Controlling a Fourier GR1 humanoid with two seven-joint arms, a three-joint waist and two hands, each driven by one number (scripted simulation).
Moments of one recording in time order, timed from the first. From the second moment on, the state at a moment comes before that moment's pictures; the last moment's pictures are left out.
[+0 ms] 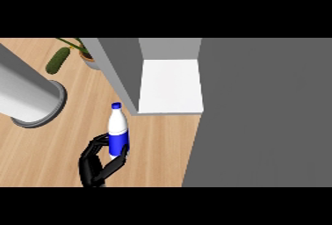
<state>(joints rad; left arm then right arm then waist) -0.08 0.01 -0.05 -0.76 0.49 0.38 -0.99 0.09 -0.22 0.59 -2.47 0.13 -0.29 0.38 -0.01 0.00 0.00</state>
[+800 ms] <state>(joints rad) -0.32 0.12 -0.26 -0.77 0.32 0.16 -0.87 0.08 -0.25 0.59 -2.46 0.11 -0.32 0.38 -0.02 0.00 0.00</state>
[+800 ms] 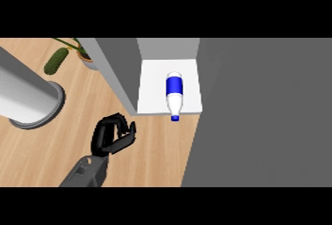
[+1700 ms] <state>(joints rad) -0.49 0.01 -0.34 -1.05 0.37 0.29 -0.48 0.15 -0.27 0.62 -2.47 0.11 -0.34 0.31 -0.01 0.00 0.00</state>
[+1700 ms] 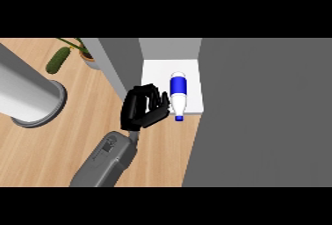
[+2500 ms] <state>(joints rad) -0.80 0.00 -0.37 -0.75 0.52 0.47 -0.43 0.19 -0.31 0.60 -2.48 0.09 -0.33 0.26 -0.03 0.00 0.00</state>
